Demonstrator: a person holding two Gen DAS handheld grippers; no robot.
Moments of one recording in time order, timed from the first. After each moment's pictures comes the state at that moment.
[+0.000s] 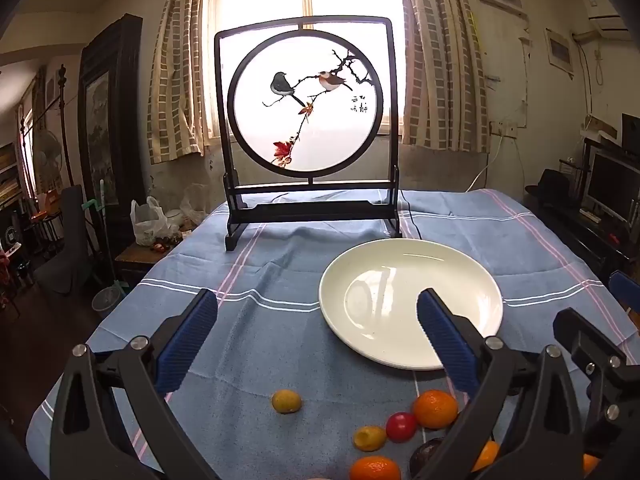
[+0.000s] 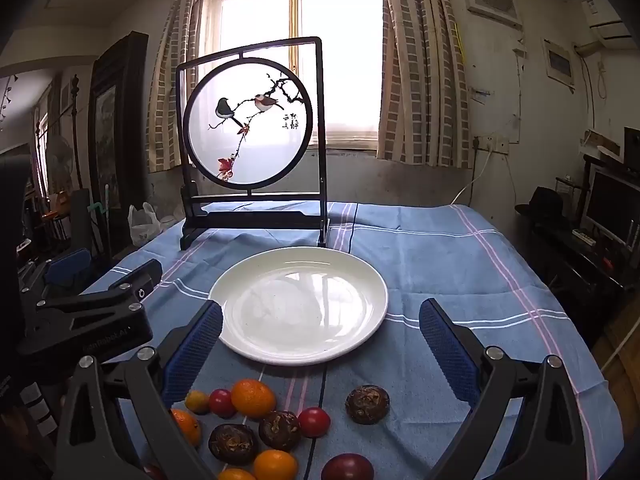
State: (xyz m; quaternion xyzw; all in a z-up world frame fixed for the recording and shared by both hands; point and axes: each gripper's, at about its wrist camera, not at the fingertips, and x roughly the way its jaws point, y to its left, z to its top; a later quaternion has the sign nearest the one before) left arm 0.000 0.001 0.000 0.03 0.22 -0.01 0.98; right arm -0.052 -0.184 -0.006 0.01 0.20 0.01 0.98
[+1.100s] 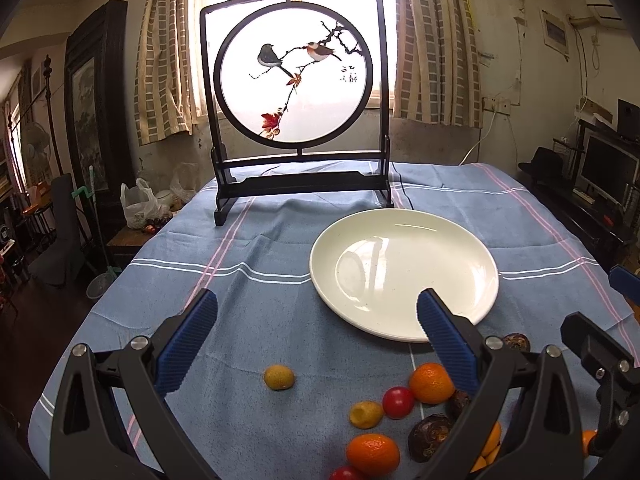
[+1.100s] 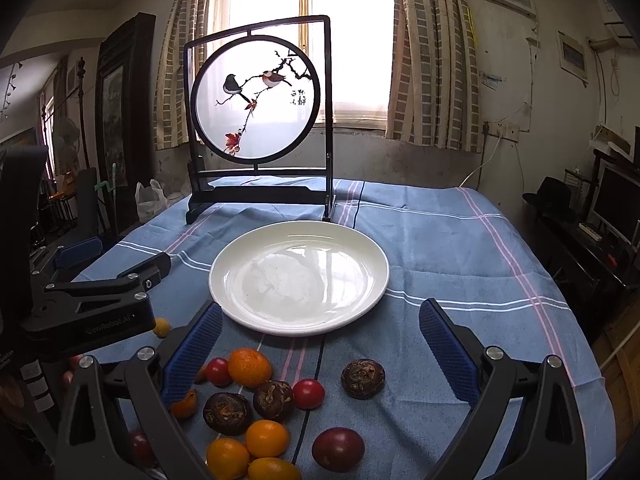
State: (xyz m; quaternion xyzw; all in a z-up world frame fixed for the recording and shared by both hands) left arm 0.006 -0.003 -0.013 0.04 0.27 -0.02 0.96; right arm -0.055 -0.190 -0.015 0.01 0.24 0.04 0.97
